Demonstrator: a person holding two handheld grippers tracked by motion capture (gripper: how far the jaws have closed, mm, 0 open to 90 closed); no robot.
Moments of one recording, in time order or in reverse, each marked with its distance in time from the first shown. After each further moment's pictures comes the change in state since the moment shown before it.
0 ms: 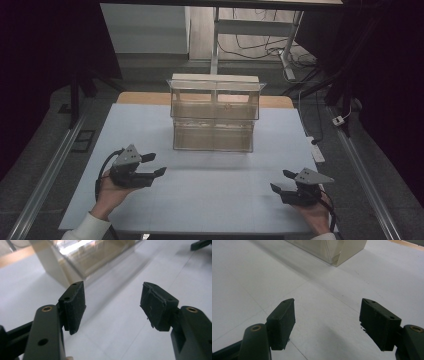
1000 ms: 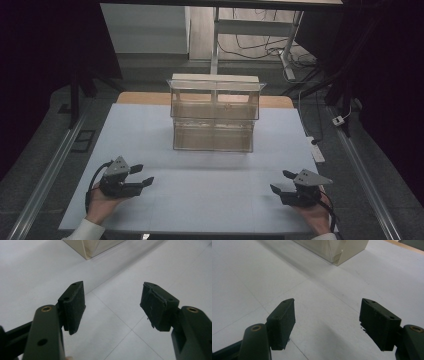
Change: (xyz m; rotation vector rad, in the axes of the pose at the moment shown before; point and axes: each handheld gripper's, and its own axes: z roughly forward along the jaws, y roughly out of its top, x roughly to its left) left arm 0.013 -0.043 -0.001 0.051 0.038 -0.071; right arm 0.003 -0.001 0.000 0.009 -0.012 -0.043
